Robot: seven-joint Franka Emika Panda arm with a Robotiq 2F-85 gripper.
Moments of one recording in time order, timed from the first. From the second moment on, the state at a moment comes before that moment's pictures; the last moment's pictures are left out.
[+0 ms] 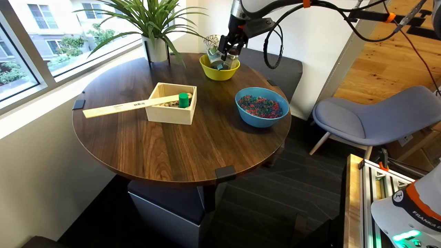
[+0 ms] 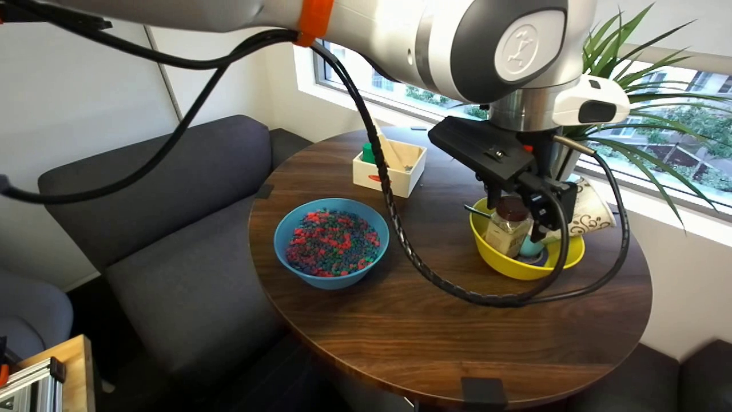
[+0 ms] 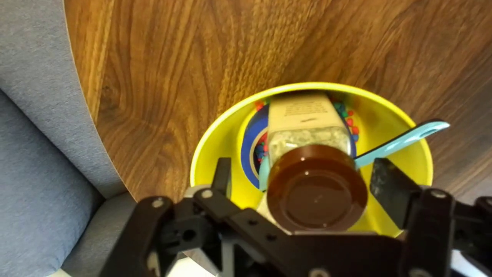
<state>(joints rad) -0.09 0.51 -0.10 -1.35 -0.08 2.09 0.08</state>
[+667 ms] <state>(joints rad) -0.10 0.55 -0.10 -1.22 -0.08 1.87 0.05</state>
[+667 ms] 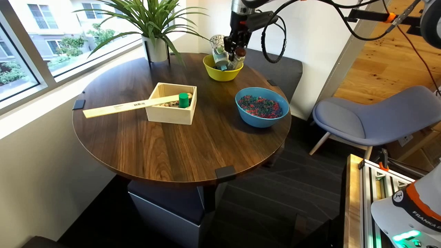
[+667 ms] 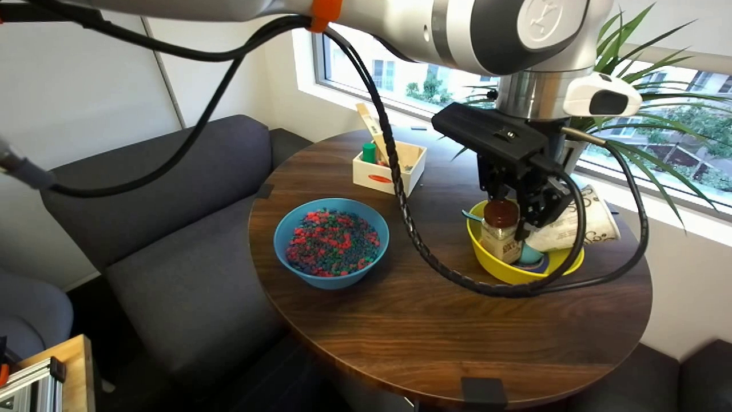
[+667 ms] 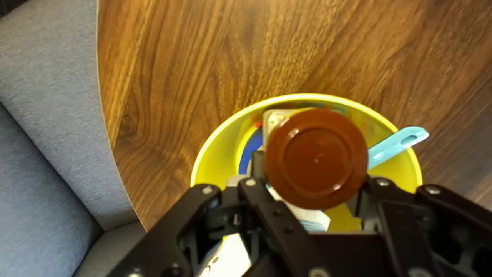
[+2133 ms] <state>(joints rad) 0.00 0.45 0.17 -1.09 0.13 1.77 -0.16</state>
